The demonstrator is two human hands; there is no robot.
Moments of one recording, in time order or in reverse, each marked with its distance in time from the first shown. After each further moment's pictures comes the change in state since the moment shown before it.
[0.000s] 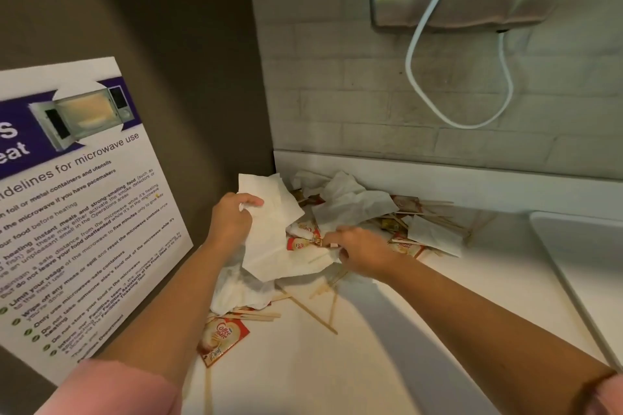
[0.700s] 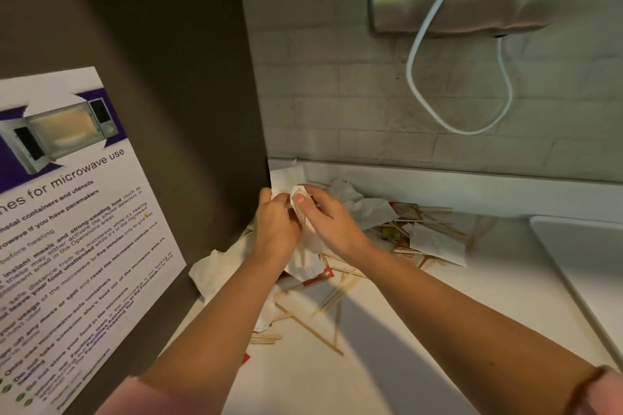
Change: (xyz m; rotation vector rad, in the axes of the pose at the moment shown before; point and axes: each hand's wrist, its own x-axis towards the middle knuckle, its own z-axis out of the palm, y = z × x) left_hand -0.005 0.035 0.050 0.214 0.019 0.260; right_hand 0.038 -0.049 -0.033 0.868 0.396 0.069
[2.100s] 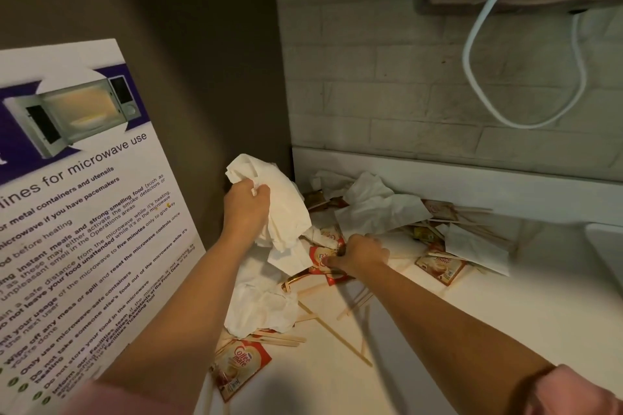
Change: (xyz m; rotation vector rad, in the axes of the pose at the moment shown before) left_hand 0.037 -0.052 -0.045 -0.235 0.055 -0.282; right_hand 0.026 0.096 0.038 -0.859 -0.183 0.571
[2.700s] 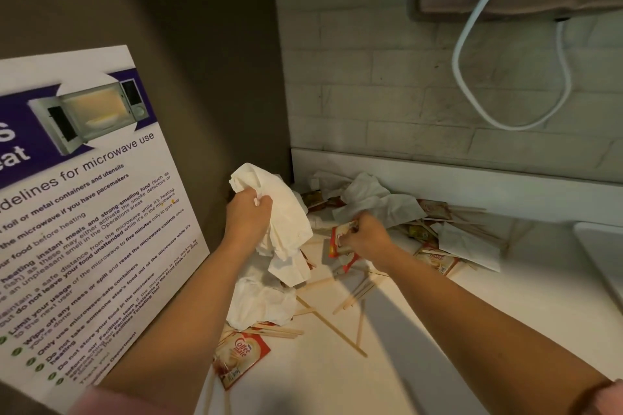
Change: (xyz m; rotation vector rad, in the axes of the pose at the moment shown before) left_hand -0.017 -0.004 -0.003 0.023 -0.061 -0.020; right_hand -0.025 0.007 -0.041 0.633 -0.014 -0.090
